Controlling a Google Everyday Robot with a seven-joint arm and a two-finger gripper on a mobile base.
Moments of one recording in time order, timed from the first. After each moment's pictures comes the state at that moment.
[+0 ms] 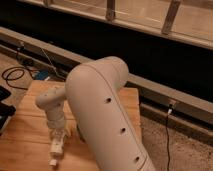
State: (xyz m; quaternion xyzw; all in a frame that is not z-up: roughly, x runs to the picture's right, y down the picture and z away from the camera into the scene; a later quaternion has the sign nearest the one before) arm -0.250 0.257 0.789 -0.37 0.30 0.57 0.67
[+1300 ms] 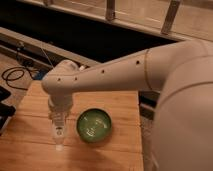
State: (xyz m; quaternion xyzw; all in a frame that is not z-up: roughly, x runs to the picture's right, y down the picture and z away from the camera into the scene) arm -0.184 0.105 0.648 -0.32 0.08 0.63 0.70
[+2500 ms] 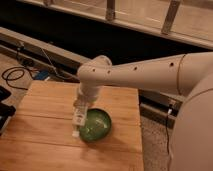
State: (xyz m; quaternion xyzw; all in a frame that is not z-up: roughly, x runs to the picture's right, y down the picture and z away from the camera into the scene) arm -0.091 0.083 0.713 -0.30 0.12 0.73 0.60
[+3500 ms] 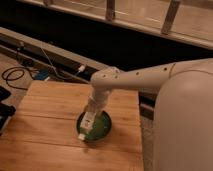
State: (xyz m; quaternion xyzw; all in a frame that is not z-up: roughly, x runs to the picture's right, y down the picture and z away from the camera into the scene) arm -0.069 0.122 0.765 -0.32 0.18 0.76 0.54
